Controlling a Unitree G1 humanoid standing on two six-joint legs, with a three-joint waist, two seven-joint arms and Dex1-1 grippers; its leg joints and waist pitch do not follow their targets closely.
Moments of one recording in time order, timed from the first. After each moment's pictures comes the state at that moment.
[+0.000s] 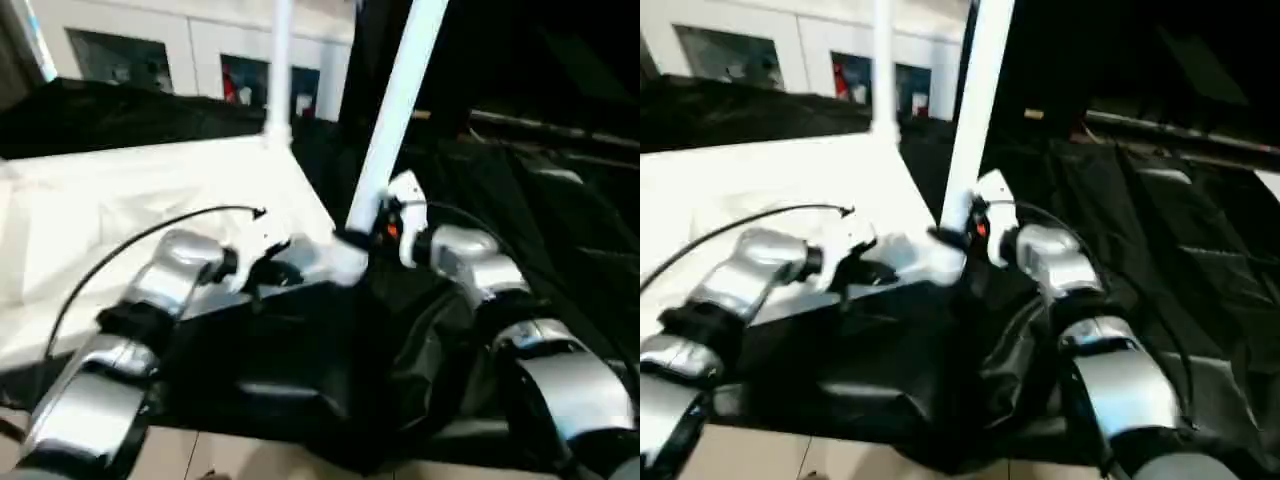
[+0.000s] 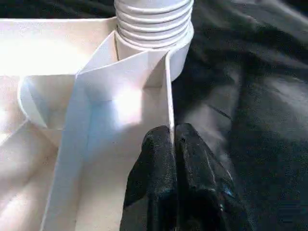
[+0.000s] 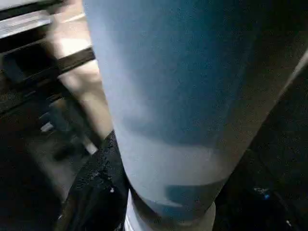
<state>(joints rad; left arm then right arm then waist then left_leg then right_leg) -0.68 0.41 -0.28 0.69 0.04 0.14 -1.22 -0.79 -0.21 0.07 0.99 0.10 0.03 1.13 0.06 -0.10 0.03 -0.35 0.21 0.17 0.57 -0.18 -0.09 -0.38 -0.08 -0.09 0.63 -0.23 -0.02</state>
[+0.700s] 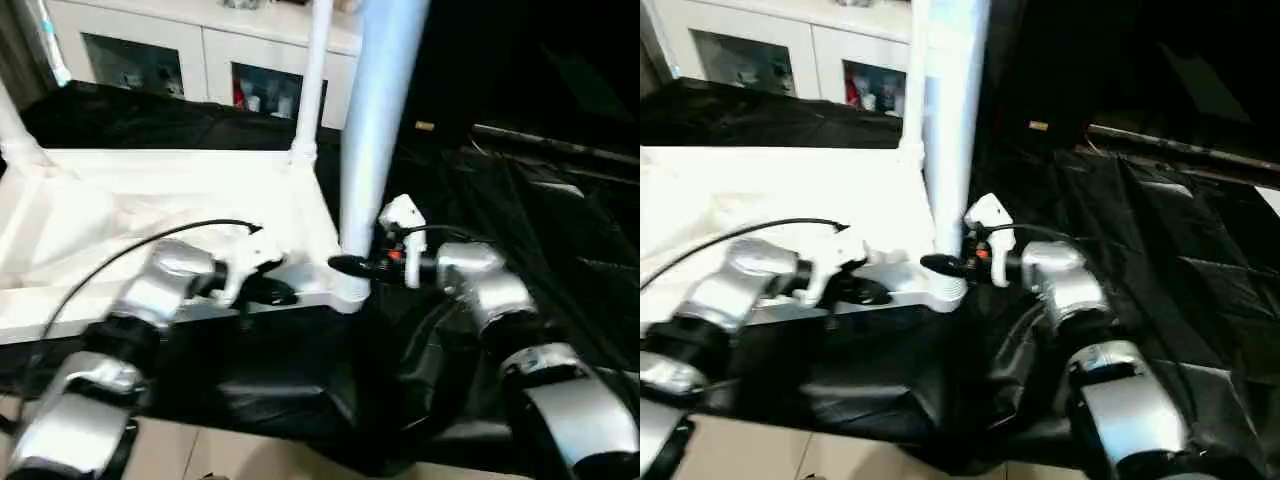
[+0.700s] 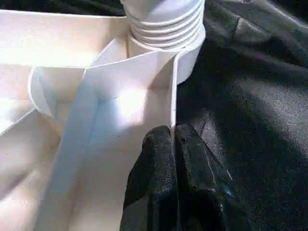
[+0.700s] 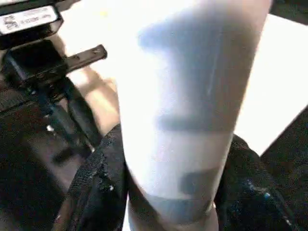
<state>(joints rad) -0.66 0.38 -0.28 0.70 0.05 0.16 -1.18 -0.71 -0.18 0.08 0.92 0.10 0.04 1.05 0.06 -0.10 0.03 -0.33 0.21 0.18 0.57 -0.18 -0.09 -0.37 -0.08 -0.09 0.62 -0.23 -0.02</state>
